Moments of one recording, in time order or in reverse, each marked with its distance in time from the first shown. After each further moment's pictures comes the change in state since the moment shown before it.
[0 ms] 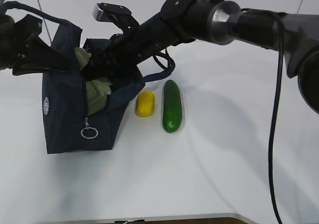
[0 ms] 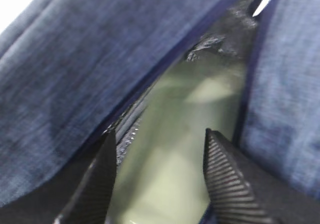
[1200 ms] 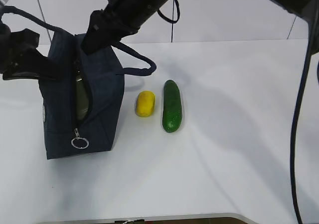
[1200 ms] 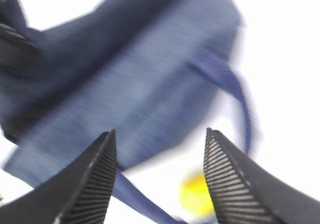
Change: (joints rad) left arm 0.012 0.000 0.000 0.141 -0.041 0.000; right arm -0.001 -0.058 -0.290 -0.243 0.389 0.129
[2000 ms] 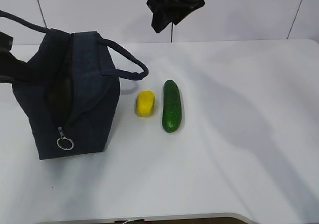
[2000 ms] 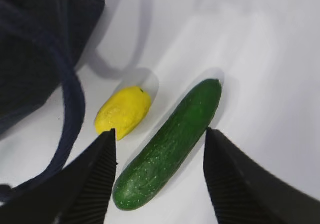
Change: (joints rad) left arm 0.125 -0.011 0.000 0.063 0.079 0.000; right arm -0.082 -0.120 0.021 -0.517 0.028 0.371
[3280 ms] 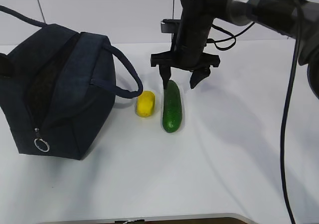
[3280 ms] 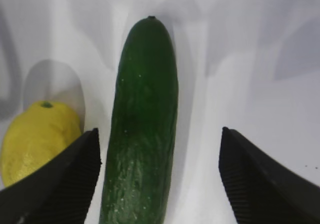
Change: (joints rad) left arm 0.050 -0.074 0.000 0.072 0.006 0.002; right arm 0.000 0.188 0.129 -0.147 -0.008 0.658
